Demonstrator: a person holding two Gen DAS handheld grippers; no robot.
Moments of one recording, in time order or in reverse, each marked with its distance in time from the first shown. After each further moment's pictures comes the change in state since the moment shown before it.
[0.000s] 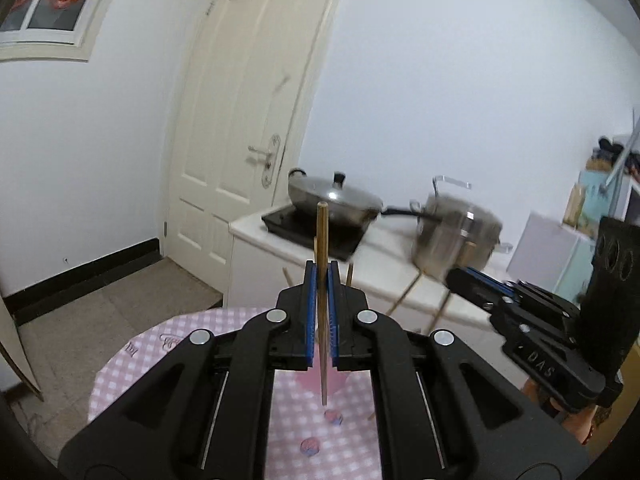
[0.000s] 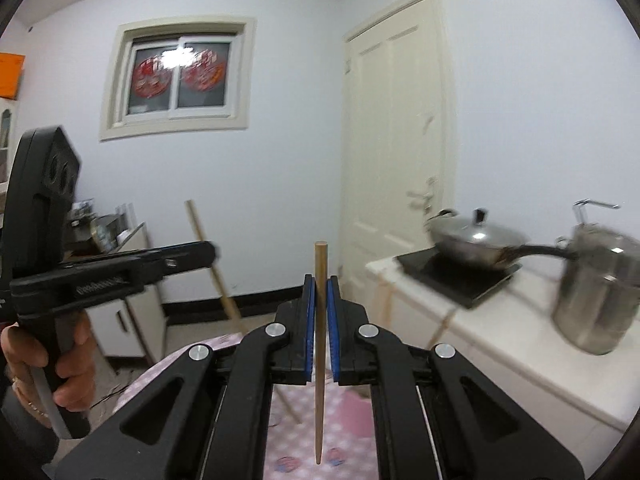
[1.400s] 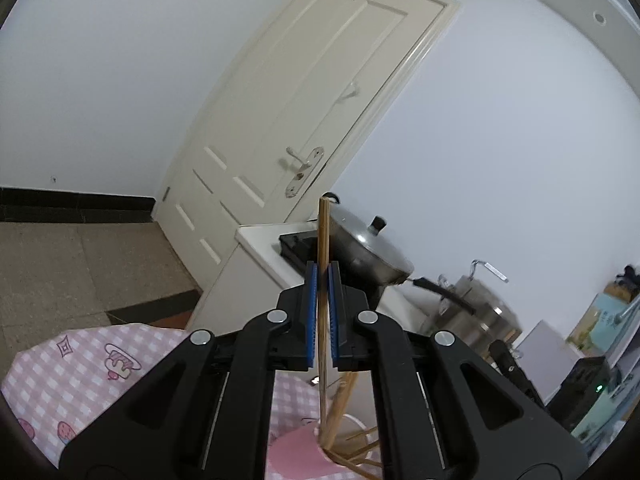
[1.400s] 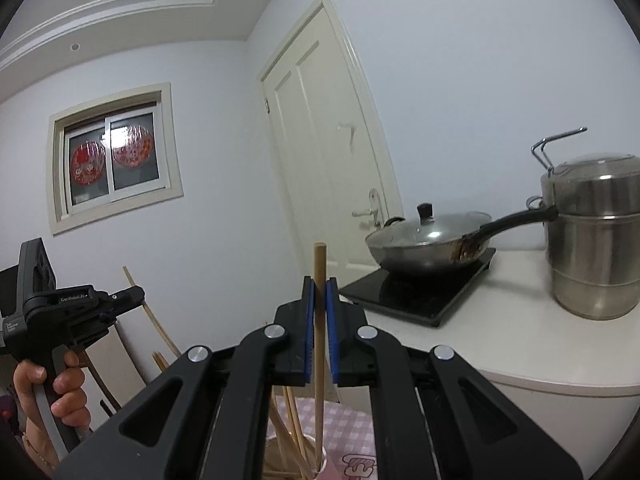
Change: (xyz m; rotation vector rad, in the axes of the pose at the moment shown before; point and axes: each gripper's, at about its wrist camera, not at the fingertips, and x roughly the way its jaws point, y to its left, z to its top) left arm 0.128 0.075 0.011 -0.354 -0.071 0.028; right arm 0.076 -0.126 -0.025 0.275 -0.150 -0.069
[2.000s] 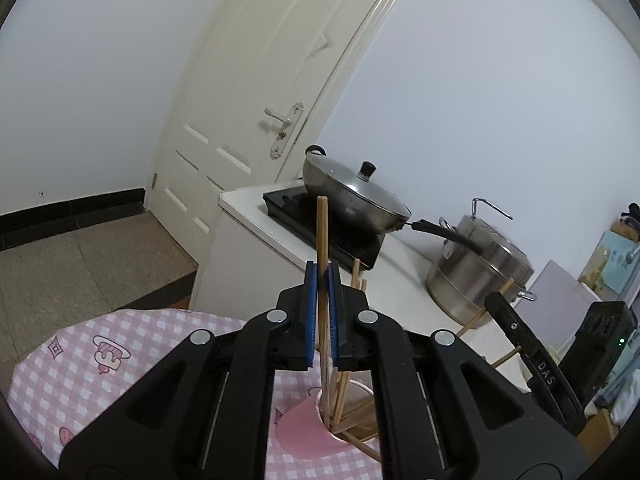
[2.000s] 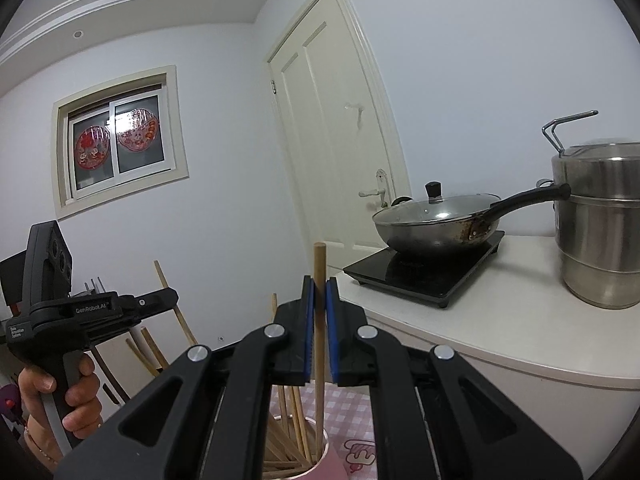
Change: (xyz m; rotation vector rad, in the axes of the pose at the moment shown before) left arm 0.032 -0.024 -0.028 0.124 0.154 -0.029; right arm 0.008 0.000 -0.013 -0.008 0.058 0.022
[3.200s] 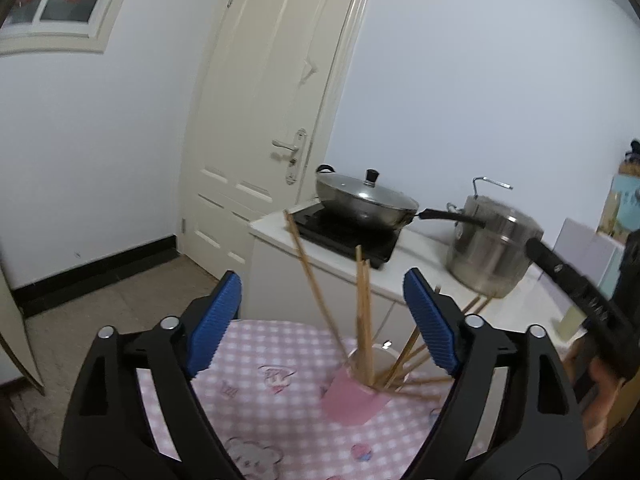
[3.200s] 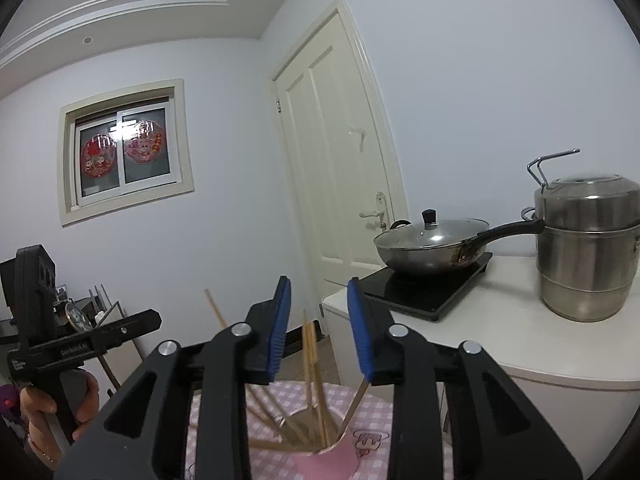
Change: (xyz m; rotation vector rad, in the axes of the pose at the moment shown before) left arm -0.091 -0.028 -0.021 0.233 -0.073 0.137; right arm -0.068 0.030 0.018 -0.033 -0.053 -0.019
